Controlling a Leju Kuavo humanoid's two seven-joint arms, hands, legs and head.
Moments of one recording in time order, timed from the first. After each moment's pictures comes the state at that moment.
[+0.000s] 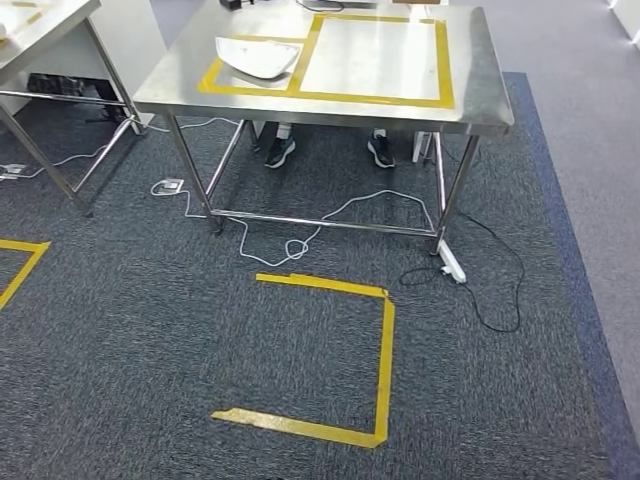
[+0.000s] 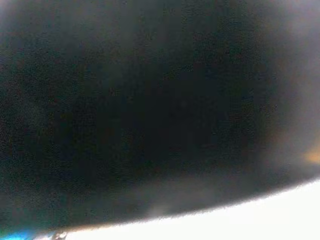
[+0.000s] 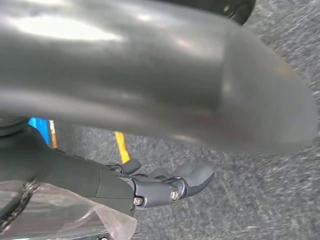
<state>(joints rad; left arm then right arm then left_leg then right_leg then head) 0.06 -0.11 -0.06 -0.46 -0.97 0.26 0.10 0.02 0.12 0.82 0.01 -1.41 -0.17 -0.39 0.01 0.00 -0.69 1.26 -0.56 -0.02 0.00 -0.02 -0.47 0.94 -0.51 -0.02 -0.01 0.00</state>
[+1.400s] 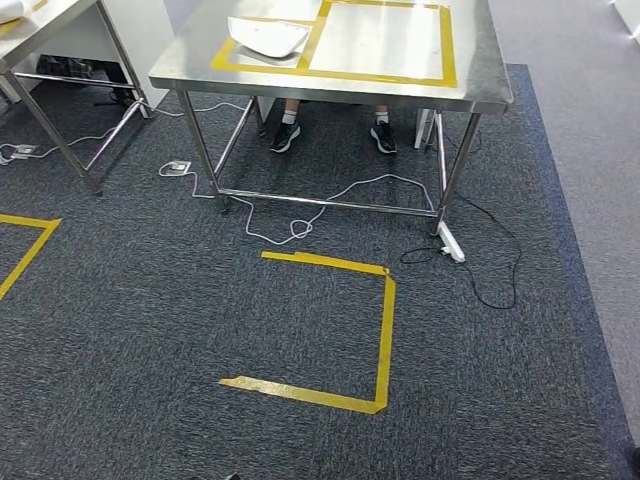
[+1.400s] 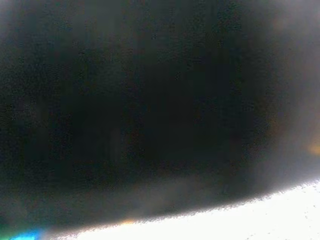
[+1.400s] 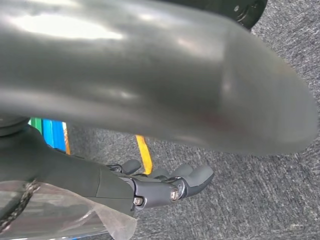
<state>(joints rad) 0.05 -0.11 -0.05 -0.45 -0.91 0.28 0.11 0.03 0.11 0.83 0.01 -1.42 -0.15 -0.37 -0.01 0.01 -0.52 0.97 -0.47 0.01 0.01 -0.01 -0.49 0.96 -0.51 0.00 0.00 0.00</state>
